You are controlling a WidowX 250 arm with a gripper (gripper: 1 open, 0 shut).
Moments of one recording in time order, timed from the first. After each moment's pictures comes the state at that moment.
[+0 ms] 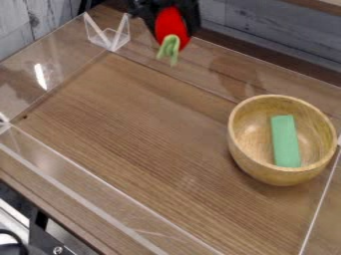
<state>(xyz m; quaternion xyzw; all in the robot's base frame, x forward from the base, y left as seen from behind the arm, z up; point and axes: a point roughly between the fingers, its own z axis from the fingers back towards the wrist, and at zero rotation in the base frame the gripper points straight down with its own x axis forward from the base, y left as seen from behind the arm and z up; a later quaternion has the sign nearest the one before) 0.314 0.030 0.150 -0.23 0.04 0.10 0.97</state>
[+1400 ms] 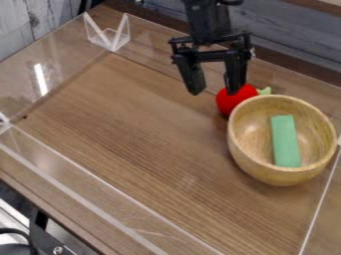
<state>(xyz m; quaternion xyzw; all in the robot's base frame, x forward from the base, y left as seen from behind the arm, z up) 0.296 -0.026 0.100 -0.19 0.10 0.01 0.98</state>
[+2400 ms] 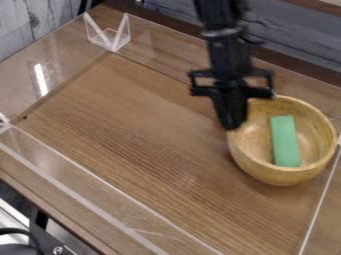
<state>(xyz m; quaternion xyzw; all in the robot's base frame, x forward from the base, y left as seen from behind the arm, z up) 0.272 -0.076 0.083 -0.18 0.10 -0.03 0.98</state>
